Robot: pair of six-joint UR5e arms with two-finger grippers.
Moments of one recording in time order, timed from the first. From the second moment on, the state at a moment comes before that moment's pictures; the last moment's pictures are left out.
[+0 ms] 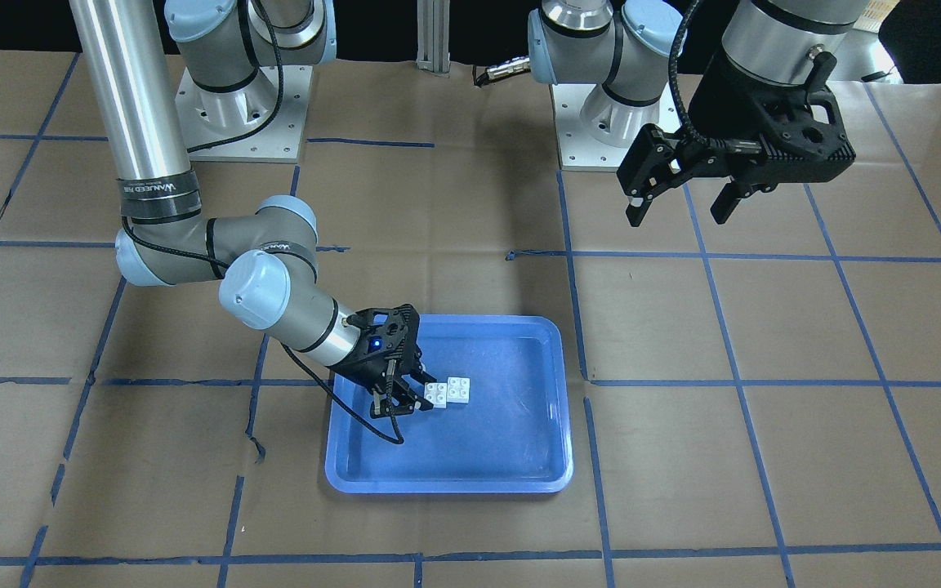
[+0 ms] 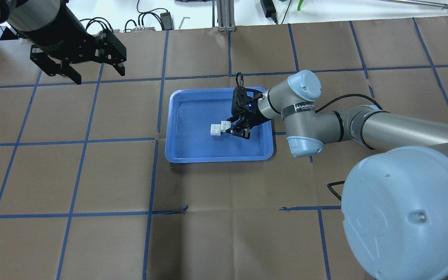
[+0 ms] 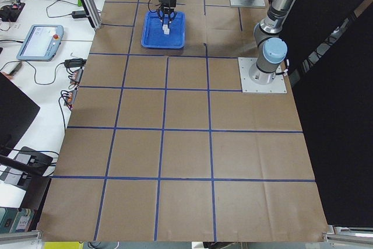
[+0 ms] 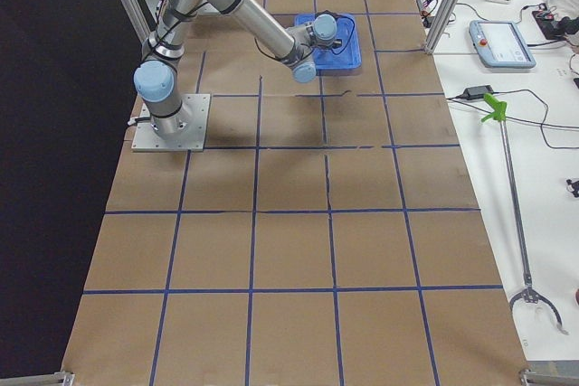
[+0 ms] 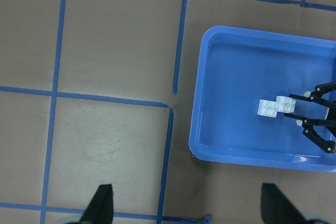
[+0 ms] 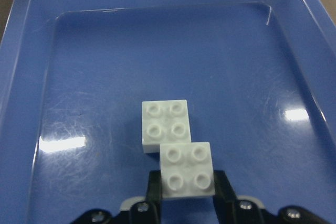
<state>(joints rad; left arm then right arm) -1.53 -1.57 -1.52 -1.52 1.49 -0.08 1.71 -0.98 1.90 -2.72 -0.95 -1.26</state>
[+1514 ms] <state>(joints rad) -1.55 -1.55 -1.53 -1.59 1.48 -0.08 1.71 -0.99 1.91 -2.72 -0.95 -1.25</state>
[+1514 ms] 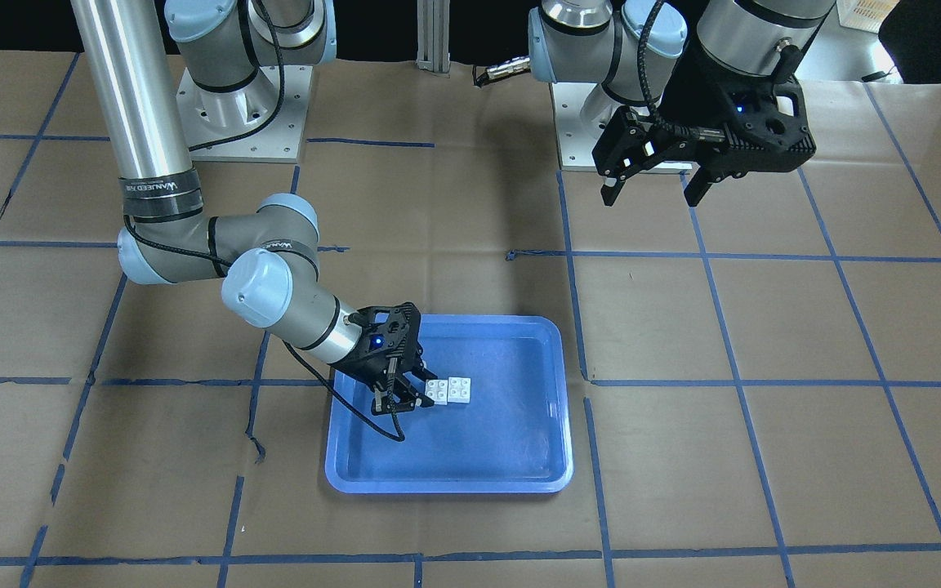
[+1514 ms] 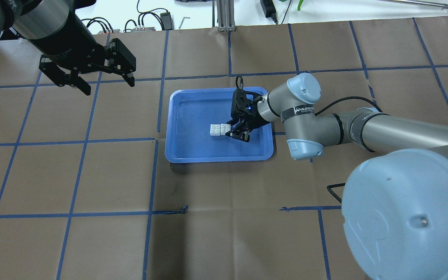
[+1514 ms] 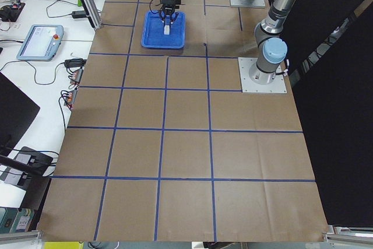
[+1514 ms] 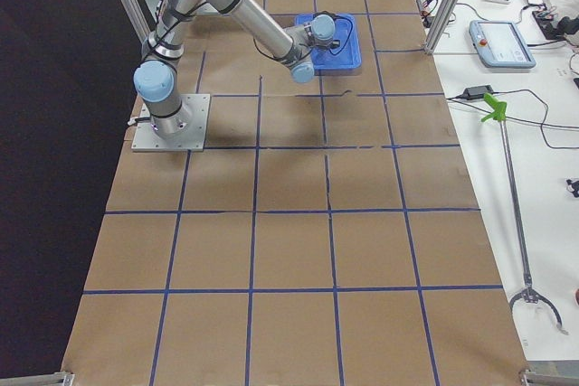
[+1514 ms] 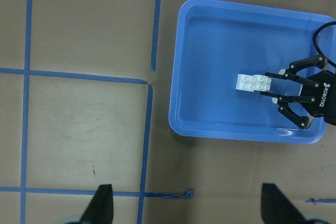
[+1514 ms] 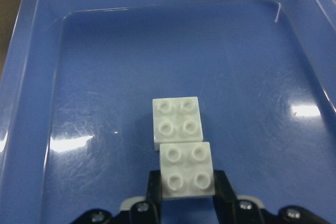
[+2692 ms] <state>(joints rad) -1.55 -1.55 -1.53 -1.59 1.47 -0.09 1.71 -0.99 1.91 -2.72 -0.95 -1.25</state>
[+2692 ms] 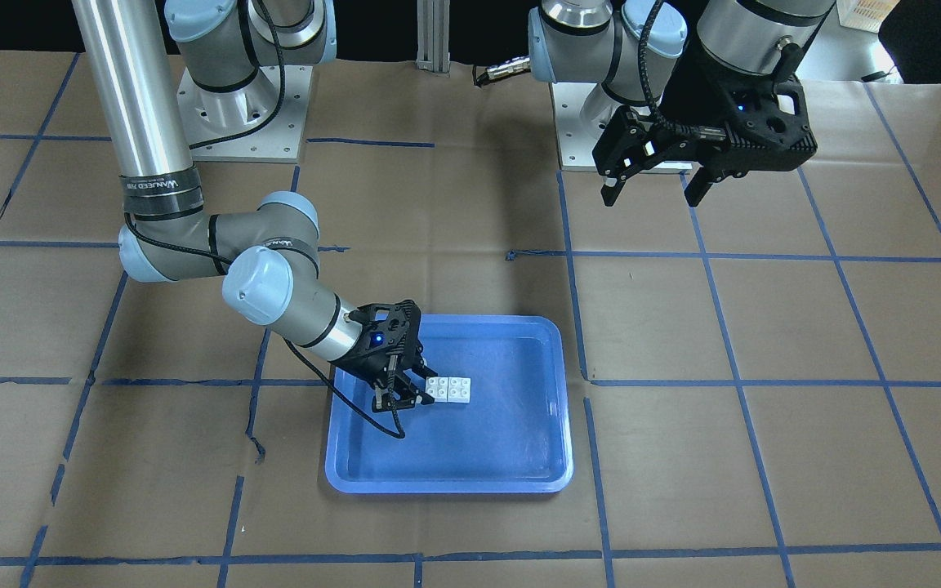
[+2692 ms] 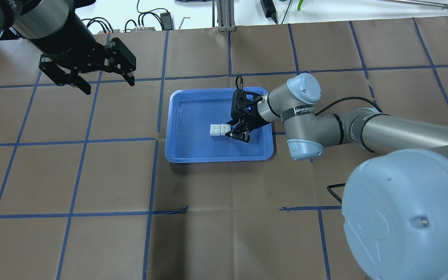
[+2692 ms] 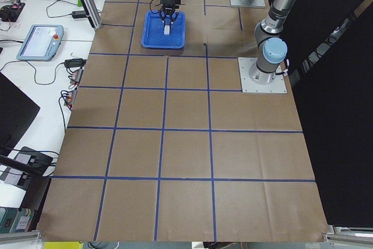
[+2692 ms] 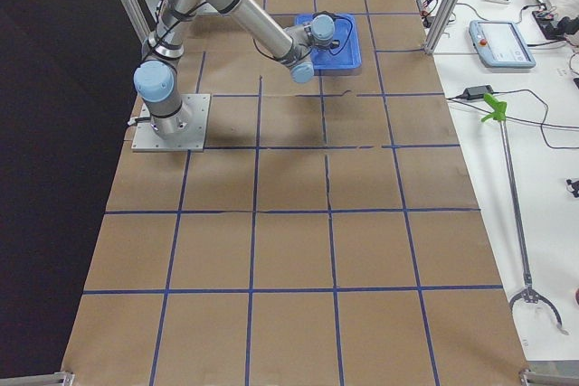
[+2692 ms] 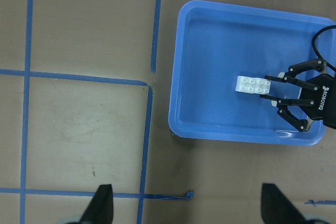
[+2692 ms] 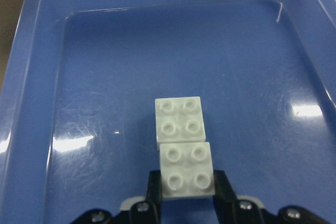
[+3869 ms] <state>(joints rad) -1.55 -1.55 -1.53 -1.59 1.47 -0.09 1.71 -0.99 1.91 -2.72 -0.95 -1.25</state>
